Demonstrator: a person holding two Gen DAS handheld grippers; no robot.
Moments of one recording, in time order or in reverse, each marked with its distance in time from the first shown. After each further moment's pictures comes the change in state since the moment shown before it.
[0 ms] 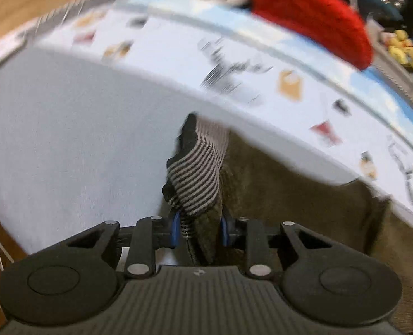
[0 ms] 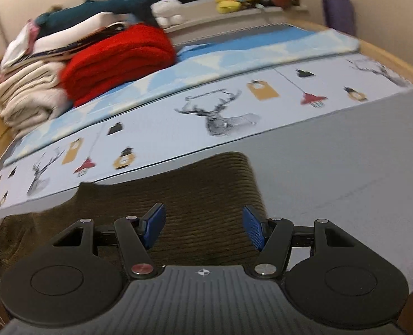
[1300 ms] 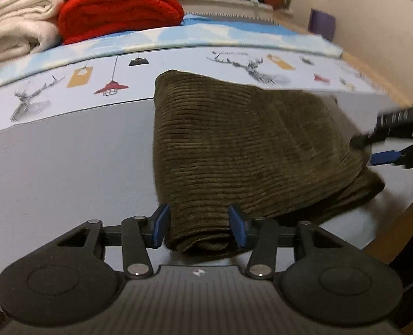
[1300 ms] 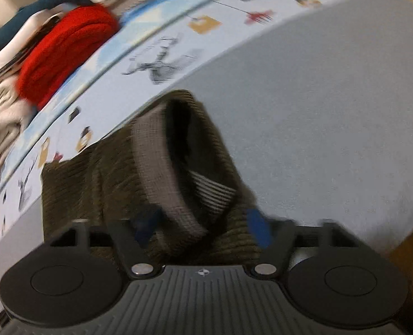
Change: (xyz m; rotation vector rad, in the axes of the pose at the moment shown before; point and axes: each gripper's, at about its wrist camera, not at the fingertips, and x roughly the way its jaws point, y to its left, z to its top) left arm -0.036 -0.199 -0.199 0.562 -0.097 -0.309; right arm 0.031 -0.052 -0.038 0.242 0.202 -0.012
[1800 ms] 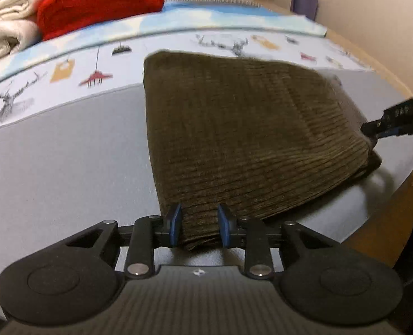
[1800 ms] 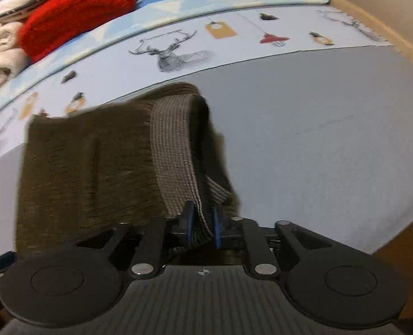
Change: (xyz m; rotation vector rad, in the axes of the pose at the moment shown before) left arm 0.011 0.014 -0.001 0.076 0.062 -0.061; right arm -0.012 0.032 -0.008 -0.222 -0.026 -0.200
